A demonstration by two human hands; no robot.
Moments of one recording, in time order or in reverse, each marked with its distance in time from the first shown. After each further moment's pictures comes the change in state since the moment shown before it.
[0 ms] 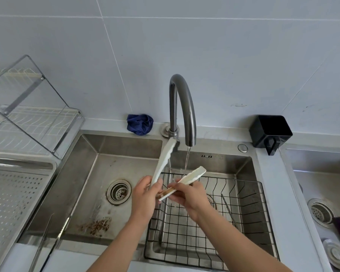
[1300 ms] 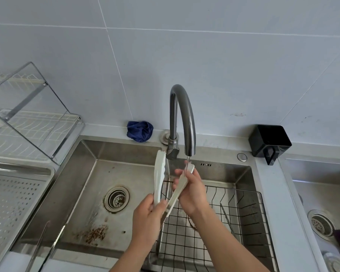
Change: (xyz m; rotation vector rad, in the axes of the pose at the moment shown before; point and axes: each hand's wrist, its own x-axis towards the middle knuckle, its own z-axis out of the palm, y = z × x) left_hand -0.020 -0.024 0.010 0.130 0.057 0.035; right_hand 0.030 -0.020 0.015 0.385 -0.164 -0.094
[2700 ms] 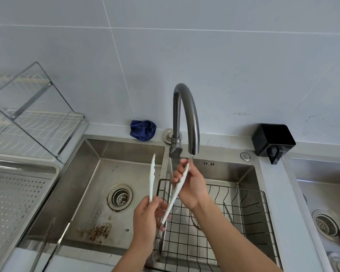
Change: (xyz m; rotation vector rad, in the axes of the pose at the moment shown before) left_hand -0.008 0.002 -0.006 -0.375 0.013 -0.221; right_hand -0.003 -0.010 0.020 0.099 -0.133 0.093
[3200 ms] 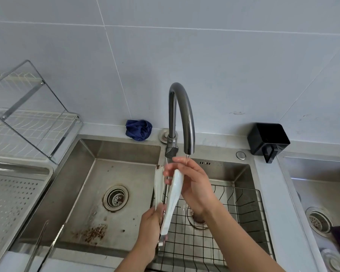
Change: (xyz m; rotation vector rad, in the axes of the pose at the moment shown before) left_hand 0.005 -0.026 0.010 0.094 -0.057 -0.228; right_hand -0.036 -0.024 0.017 -0.403 -0.214 -0.135
